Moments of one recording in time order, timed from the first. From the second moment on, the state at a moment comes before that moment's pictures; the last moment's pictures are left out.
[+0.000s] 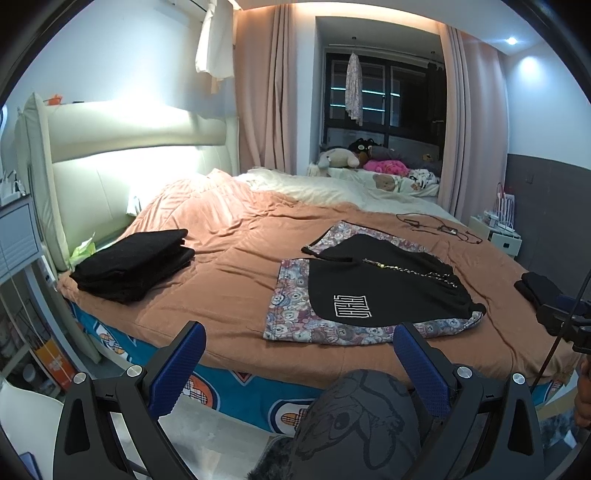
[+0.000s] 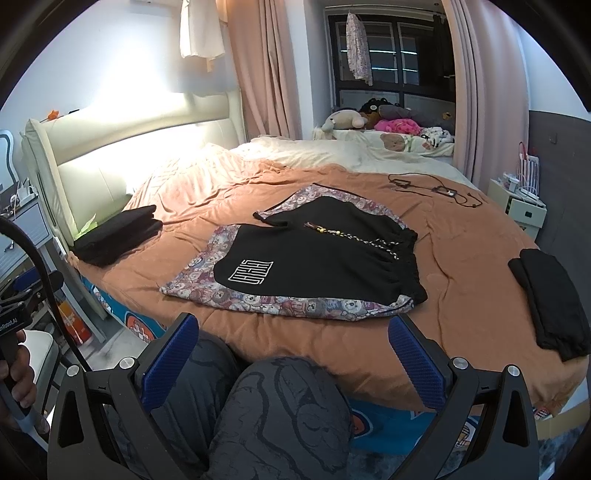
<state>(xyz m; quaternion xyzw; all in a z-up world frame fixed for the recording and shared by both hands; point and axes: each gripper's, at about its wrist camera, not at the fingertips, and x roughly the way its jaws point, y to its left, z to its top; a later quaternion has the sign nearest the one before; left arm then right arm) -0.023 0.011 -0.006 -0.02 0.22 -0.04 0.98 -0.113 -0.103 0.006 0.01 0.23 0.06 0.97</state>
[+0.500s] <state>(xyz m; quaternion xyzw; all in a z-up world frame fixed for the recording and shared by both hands) -0.027 0.010 -0.001 -0.02 0.20 -0.04 0.98 -0.114 -0.105 0.008 0.02 0.22 0.06 0.97</state>
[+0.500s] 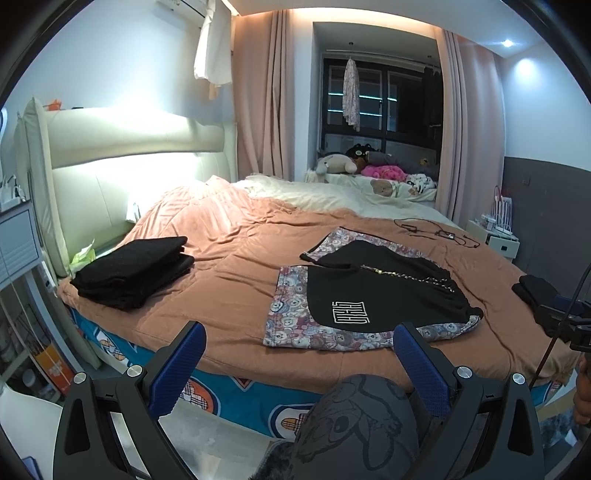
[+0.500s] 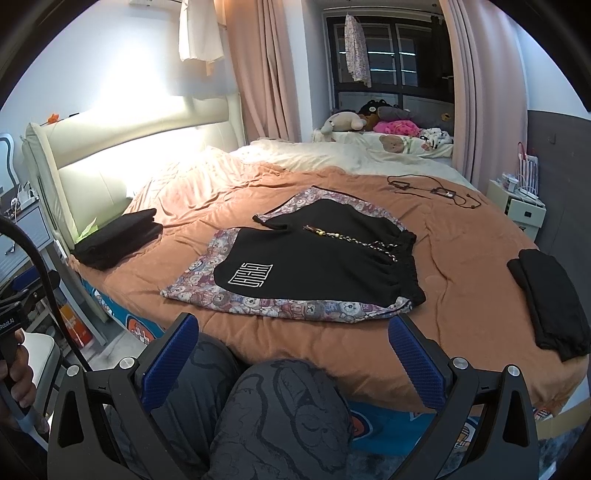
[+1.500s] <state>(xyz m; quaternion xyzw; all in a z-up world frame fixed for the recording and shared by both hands) 0.054 0.016 -0.028 -0.05 0.27 -0.06 0.96 -0.050 -0.143 -0.005 0.07 0.25 0.02 0.97</state>
